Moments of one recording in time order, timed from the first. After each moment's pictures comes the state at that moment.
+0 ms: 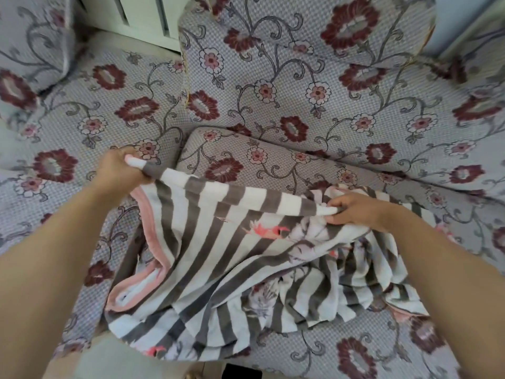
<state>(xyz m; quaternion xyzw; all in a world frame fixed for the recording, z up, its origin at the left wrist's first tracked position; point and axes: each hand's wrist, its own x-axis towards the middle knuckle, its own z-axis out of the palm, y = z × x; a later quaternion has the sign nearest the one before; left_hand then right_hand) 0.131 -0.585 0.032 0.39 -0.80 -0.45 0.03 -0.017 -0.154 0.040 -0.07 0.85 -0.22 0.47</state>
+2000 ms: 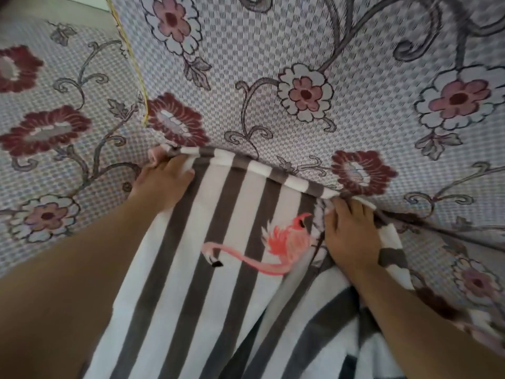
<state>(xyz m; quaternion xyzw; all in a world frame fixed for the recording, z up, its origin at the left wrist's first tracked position) -0.165 -0.648 -0.273 0.29 -0.93 -0.12 -0.17 -0.234 -0.285 -0.266 -0.16 0.98 -0.08 0.03</state>
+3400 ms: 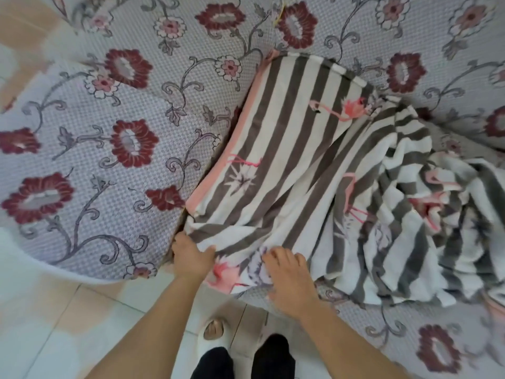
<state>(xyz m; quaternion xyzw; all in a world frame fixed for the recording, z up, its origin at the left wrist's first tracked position) 0.380 -0.528 -0.184 0.55 -0.69 -0.45 -0.11 0.308 -0.327 -0.177 -0.41 0.87 0.04 0.28</state>
